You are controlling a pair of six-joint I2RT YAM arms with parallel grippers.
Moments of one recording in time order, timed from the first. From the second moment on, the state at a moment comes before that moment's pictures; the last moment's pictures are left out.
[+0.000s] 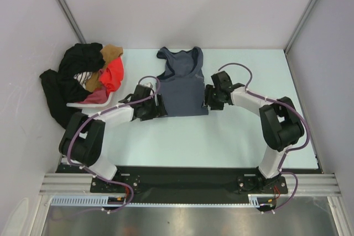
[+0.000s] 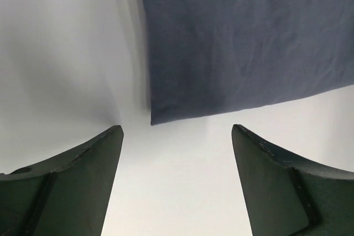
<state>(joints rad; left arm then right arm) -0.40 1.56 0.83 -0.19 0.09 -0.57 0.44 1.79 1.17 -0.37 -0.09 0.58</state>
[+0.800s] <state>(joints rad) -0.44 1.60 0.76 -0.08 0.09 -0.56 0.50 1.79 1.06 -0.31 -0.03 0.58</state>
